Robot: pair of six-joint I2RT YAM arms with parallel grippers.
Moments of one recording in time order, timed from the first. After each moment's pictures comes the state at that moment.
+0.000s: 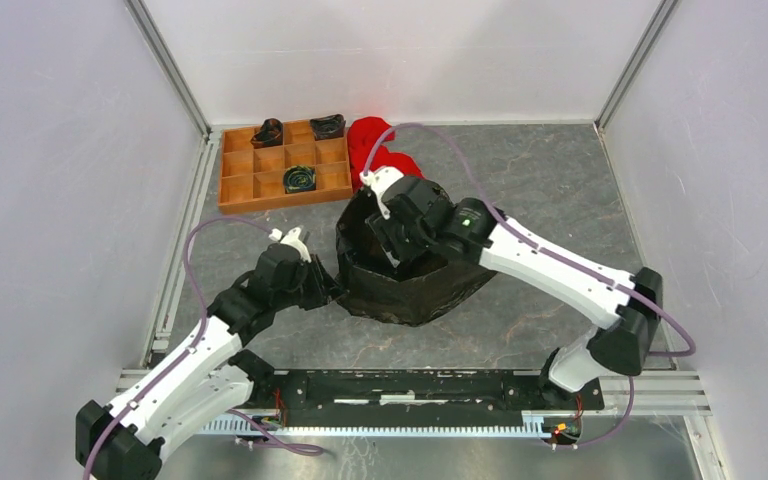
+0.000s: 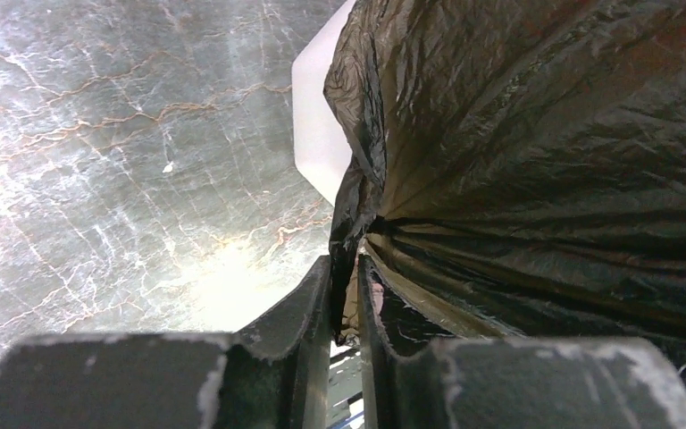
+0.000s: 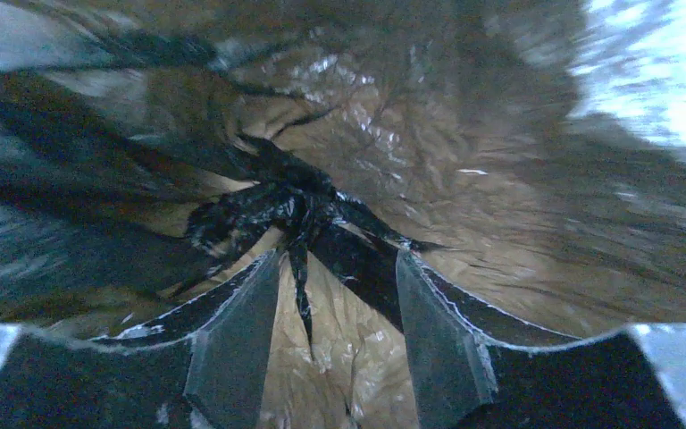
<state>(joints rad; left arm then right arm) -0.56 0.77 0.55 -0.47 0.13 -0.77 0.99 1.57 1.51 -0.79 0.20 0.20</state>
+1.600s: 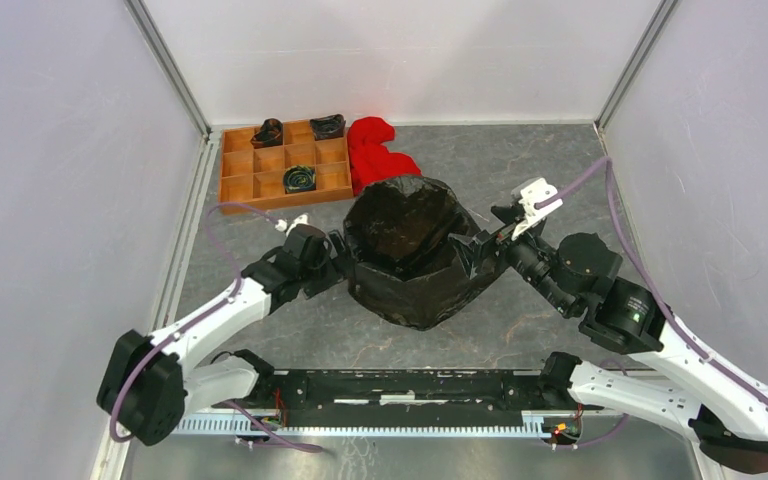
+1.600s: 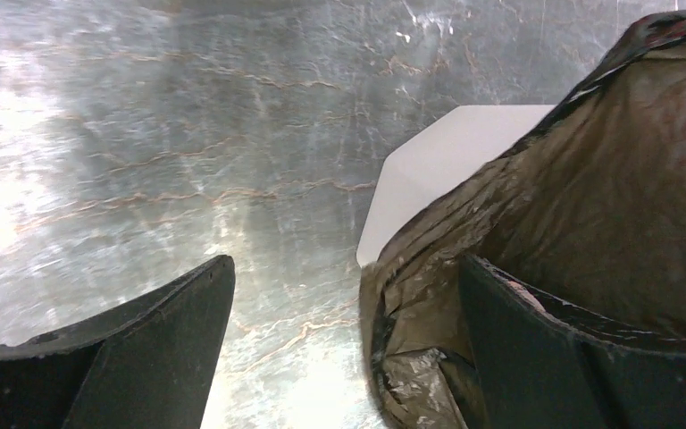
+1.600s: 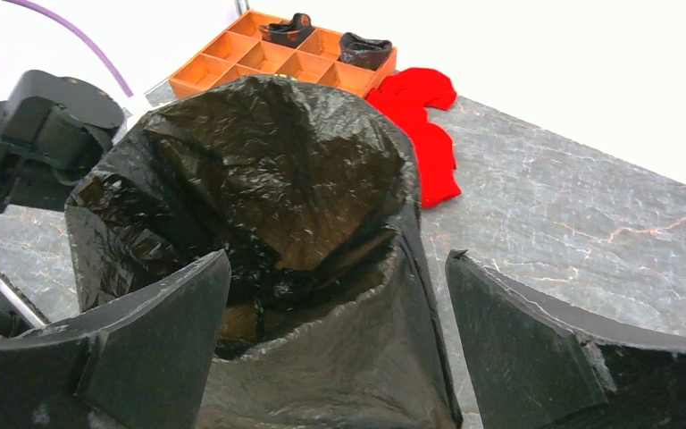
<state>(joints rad) -0.55 1.08 0.62 -0.38 -0.08 -0.91 0.99 0.74 1.05 -0.40 0.38 0.06</state>
